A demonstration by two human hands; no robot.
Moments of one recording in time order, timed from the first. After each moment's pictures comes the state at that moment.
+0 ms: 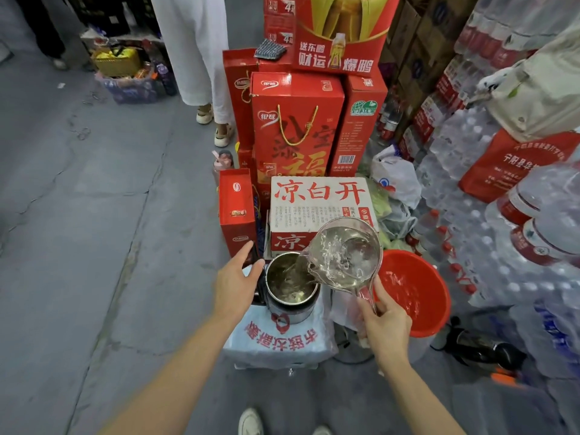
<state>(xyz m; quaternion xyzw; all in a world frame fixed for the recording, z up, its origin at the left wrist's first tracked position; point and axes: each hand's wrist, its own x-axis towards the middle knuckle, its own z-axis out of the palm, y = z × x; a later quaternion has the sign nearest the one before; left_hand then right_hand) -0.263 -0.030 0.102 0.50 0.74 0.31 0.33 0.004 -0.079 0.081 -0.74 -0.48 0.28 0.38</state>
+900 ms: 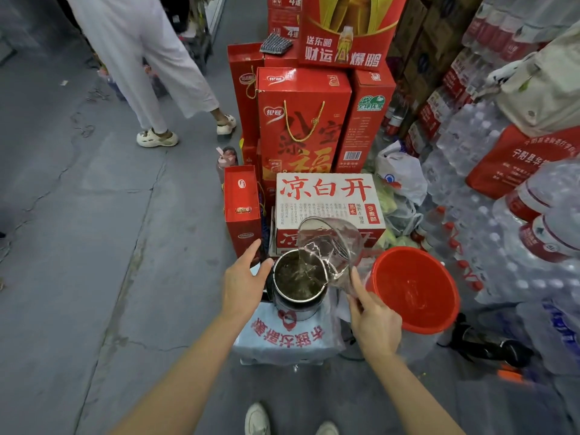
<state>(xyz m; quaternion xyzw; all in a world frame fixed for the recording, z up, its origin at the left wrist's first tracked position) -0.264 -0.032 0.105 0.50 0.73 0.31 0.34 -0.026 -0.073 0.075 -0.70 -0.68 0.06 0.21</state>
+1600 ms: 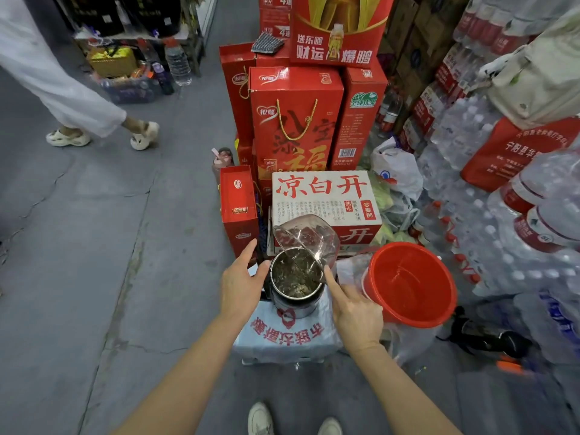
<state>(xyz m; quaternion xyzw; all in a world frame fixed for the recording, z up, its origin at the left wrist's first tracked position) -0.262 -0.038 0.106 0.51 0.72 0.33 0.34 -0.043 -0.069 0.074 -0.63 -0.76 -0.06 0.15</state>
